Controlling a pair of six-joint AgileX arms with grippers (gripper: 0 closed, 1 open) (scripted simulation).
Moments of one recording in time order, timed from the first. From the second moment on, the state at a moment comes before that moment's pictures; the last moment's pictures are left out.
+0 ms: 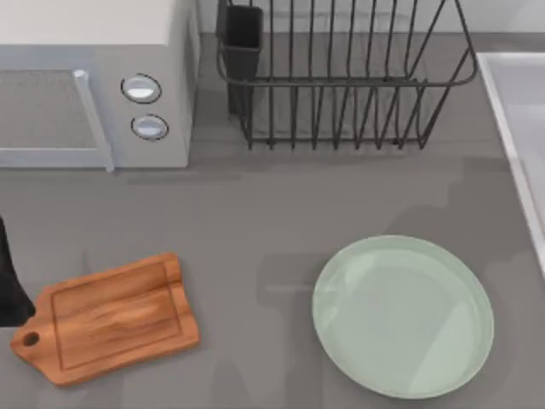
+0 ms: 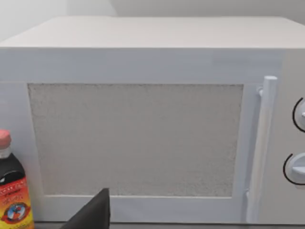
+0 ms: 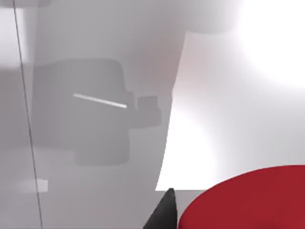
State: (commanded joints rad) left arm 0.00 0.00 0.00 0.00 0.00 0.00; right arm -0.27 2.10 1.59 -0.95 -0.01 -0.25
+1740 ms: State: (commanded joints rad) left arm 0.00 0.00 0.00 0.00 0.00 0.00; right arm 0.62 1.79 1.44 -1.22 0.00 0.64
